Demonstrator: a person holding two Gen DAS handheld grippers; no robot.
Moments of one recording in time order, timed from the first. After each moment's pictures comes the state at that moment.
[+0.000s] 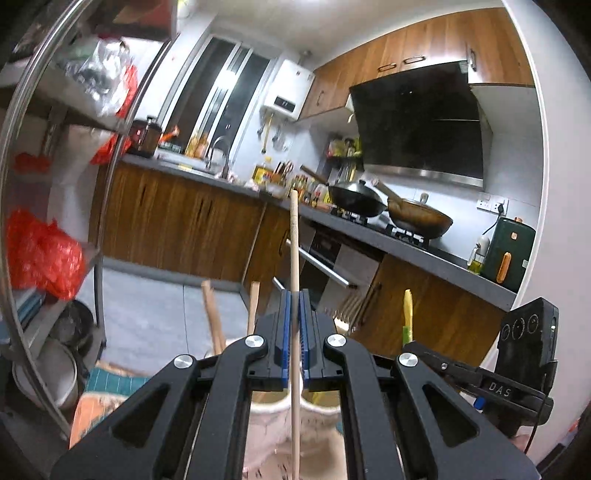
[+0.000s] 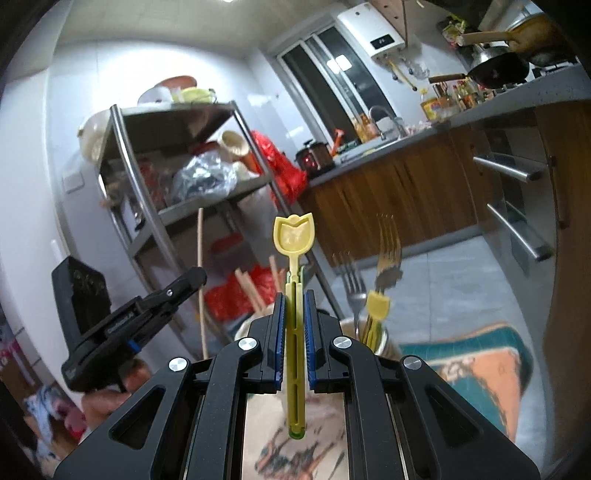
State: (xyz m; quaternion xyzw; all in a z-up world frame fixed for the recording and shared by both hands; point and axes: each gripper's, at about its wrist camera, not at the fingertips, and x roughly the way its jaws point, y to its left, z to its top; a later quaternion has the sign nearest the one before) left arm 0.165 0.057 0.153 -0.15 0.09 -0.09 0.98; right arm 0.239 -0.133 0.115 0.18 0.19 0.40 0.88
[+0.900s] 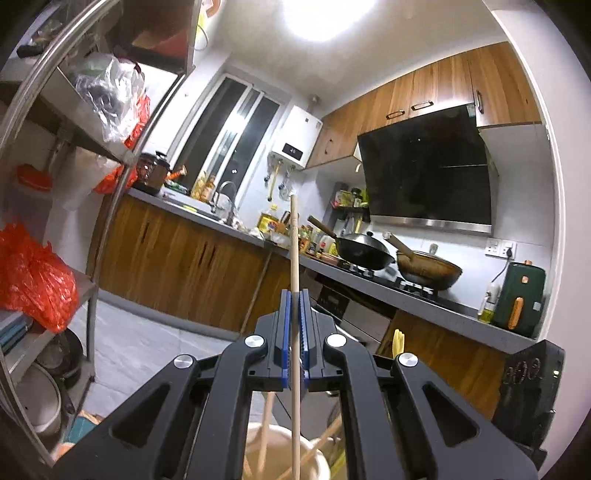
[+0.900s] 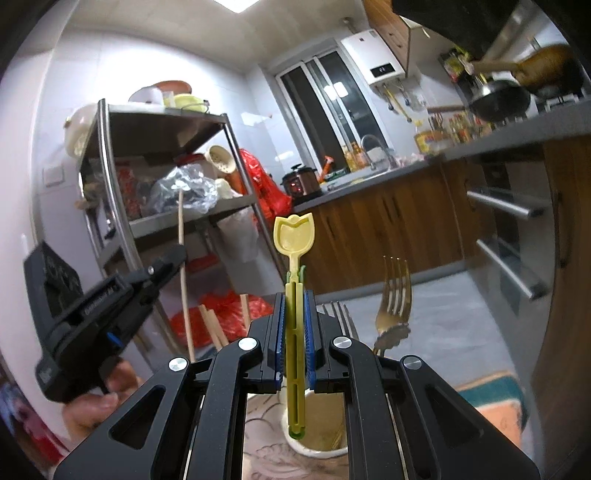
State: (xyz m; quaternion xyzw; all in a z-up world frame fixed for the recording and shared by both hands) left arm 0.203 0.078 0.155 -0.17 -0.01 -0.07 0.98; right arm 0.268 -0.093 0.116 0.14 0.13 0.35 0.91
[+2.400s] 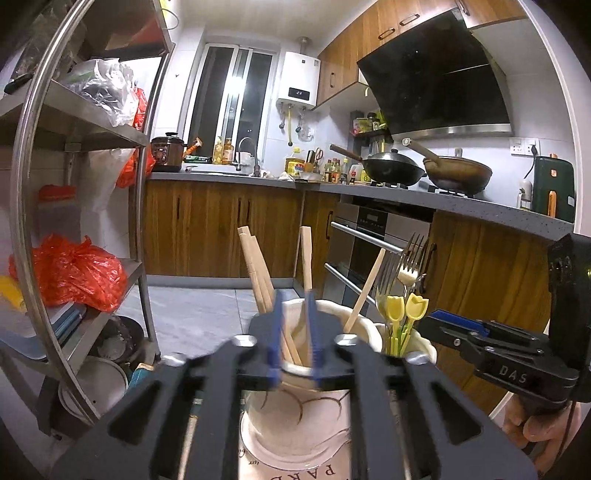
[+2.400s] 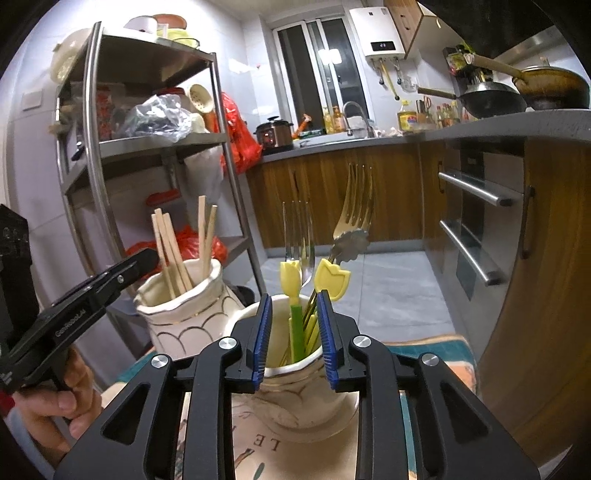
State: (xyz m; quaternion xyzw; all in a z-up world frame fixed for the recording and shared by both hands) left arm 0.182 0.053 0.102 -0.05 0.11 -0.01 0.99; right arm 0.251 -0.092 0.077 0.04 0.20 0.30 0.93
